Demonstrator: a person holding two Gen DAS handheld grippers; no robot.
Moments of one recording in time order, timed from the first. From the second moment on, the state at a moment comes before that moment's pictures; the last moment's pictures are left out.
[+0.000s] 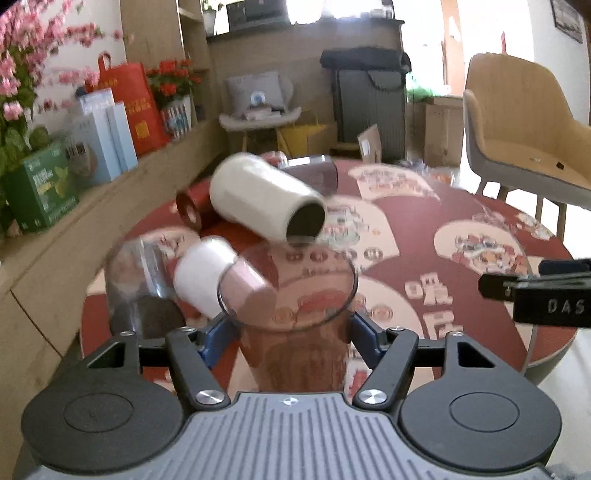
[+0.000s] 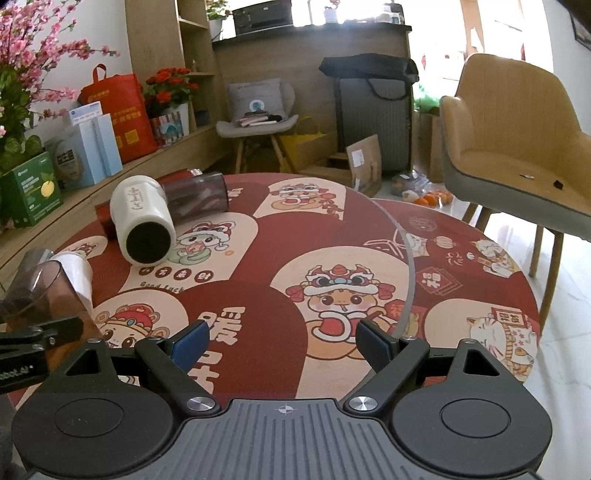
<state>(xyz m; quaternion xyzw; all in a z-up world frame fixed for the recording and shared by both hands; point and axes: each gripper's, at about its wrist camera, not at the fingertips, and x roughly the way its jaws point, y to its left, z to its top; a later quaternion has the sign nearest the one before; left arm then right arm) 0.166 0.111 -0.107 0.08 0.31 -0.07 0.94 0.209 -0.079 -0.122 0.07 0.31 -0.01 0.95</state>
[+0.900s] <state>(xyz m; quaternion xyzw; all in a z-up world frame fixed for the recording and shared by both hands) 0.110 0.182 -0.080 0.06 0.36 -0.02 0.93 0.170 -0.030 -0.098 0.04 0.32 0.04 0.95</state>
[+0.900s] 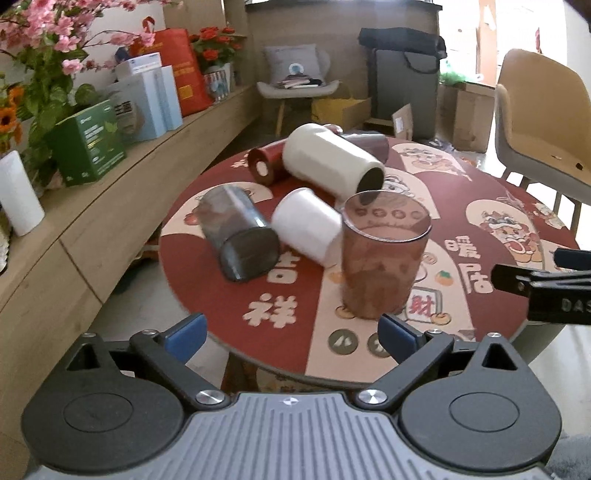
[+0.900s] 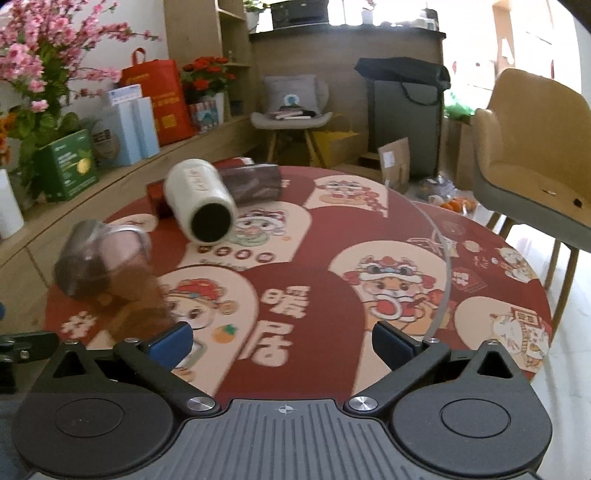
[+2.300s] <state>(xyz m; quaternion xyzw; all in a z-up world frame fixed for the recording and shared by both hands) 0.091 0.206 -0.099 0.03 0.38 -0.02 0.92 0.127 -0.007 -0.101 0.03 0.31 0.02 0.95</state>
